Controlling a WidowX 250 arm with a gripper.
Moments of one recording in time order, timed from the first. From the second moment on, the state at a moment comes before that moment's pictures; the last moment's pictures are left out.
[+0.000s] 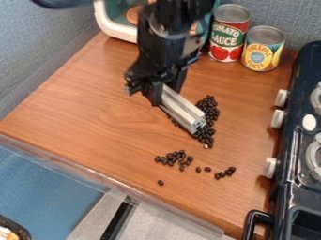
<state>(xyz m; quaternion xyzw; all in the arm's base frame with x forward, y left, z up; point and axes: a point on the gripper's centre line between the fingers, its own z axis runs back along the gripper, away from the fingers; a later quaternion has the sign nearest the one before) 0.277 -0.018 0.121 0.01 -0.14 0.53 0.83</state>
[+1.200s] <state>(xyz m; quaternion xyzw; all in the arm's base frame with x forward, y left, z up) 0.231 -0.010 0.011 0.20 -0.01 0.66 0.73</state>
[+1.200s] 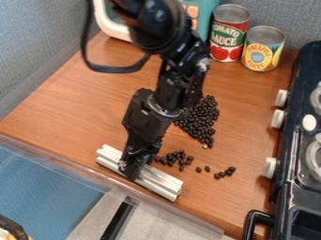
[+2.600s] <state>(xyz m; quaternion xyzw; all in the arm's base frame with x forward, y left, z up) 0.300 -0.002 0.012 0.16 -0.02 0.71 0.69</state>
